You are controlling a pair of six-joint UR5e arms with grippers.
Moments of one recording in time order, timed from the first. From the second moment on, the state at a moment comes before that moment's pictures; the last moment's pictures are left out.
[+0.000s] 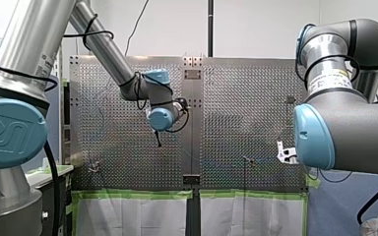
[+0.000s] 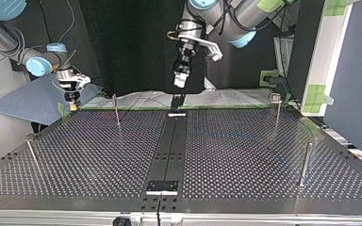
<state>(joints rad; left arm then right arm) -0.70 -1.86 -2.10 -2.07 -2.01 -1.72 1.52 -0.67 1.52 -0.67 1.12 1.44</state>
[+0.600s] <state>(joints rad) -0.70 -1.91 -2.25 -2.01 -1.99 -1.73 1.52 -0.67 1.52 -0.68 1.12 1.45</state>
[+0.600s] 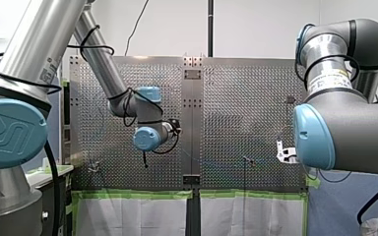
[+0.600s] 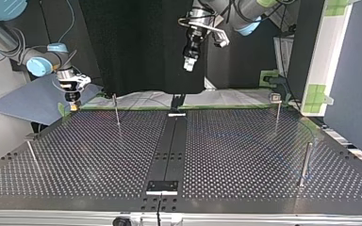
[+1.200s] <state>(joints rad) -0.70 -1.91 -2.41 -2.01 -2.00 -1.72 1.52 -0.67 1.52 -0.67 1.12 1.42</state>
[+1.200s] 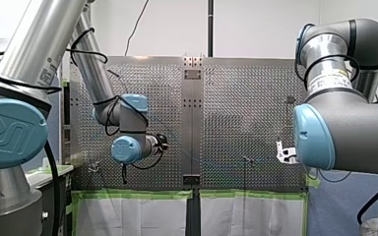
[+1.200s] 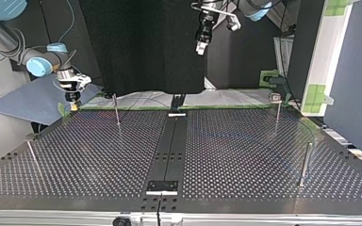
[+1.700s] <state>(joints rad) -0.70 -1.91 -2.54 -1.92 -2.05 -1.77 1.55 -0.75 1.52 -0.62 1.11 1.41</state>
